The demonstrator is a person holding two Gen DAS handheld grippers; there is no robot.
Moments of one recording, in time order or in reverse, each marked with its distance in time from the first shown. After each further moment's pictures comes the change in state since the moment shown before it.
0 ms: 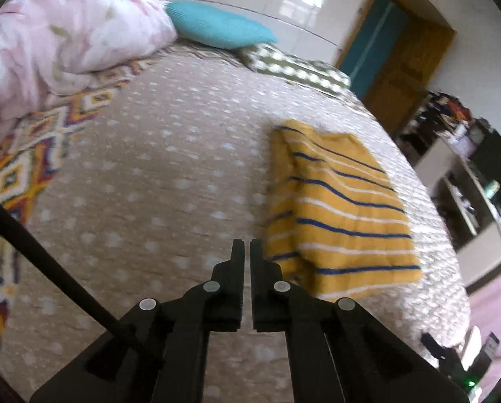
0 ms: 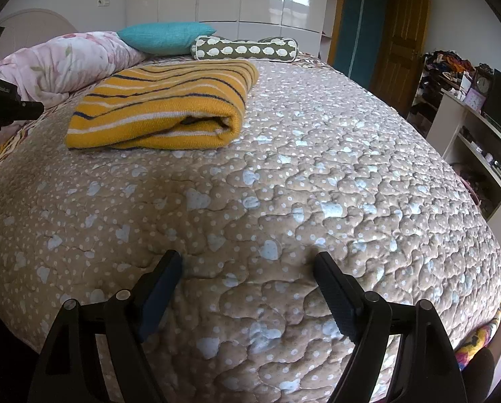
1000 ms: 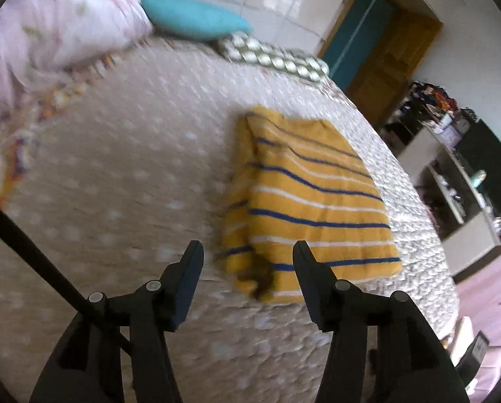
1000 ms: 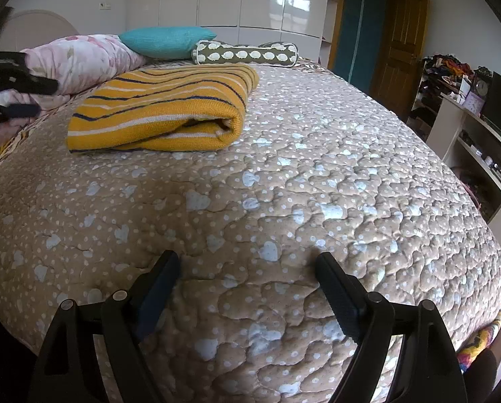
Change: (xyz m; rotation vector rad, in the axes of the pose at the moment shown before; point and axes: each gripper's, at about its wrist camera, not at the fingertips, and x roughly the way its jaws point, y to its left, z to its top) left arm 0.015 -0.031 -0.010 0.009 0.049 -0.067; right arm -0.001 0.002 -0.003 0.001 -0.028 -0.003
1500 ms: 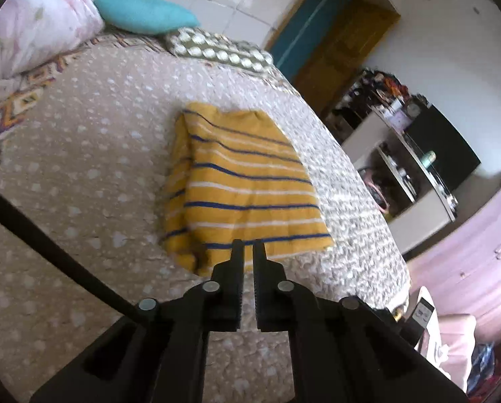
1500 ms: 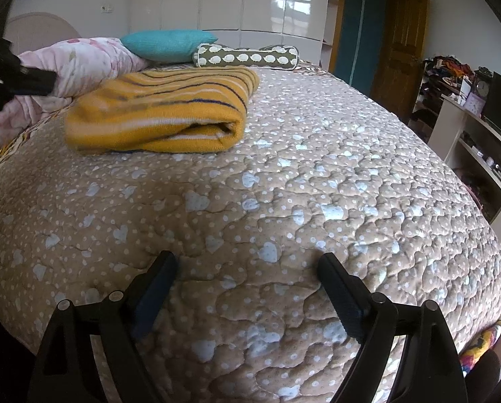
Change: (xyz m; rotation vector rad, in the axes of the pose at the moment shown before) left arm -0.051 -0.012 -0.001 0.068 0.014 -0.176; right arm 0.000 -0.002 -0.002 0.002 -0.009 0.006
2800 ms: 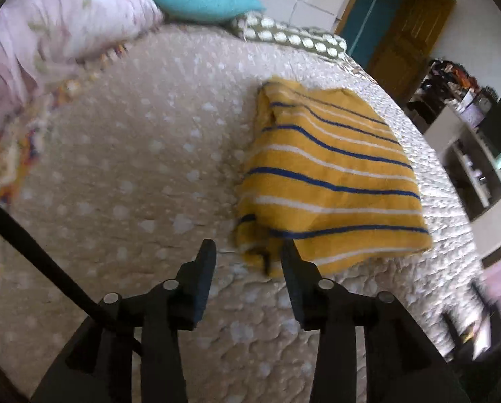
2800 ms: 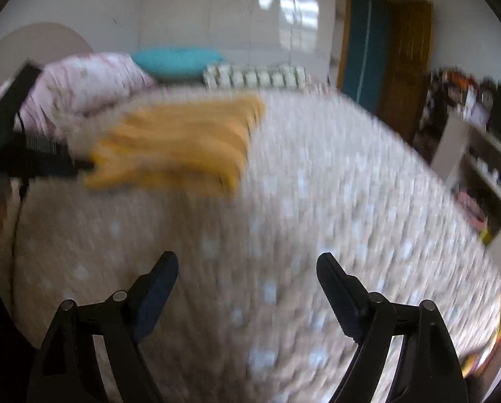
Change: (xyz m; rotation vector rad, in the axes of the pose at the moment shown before) left arm 0.050 0.025 -0.015 -0.007 0.022 0.361; right arm -0.035 0.007 0.052 -0.057 -0.145 0.030
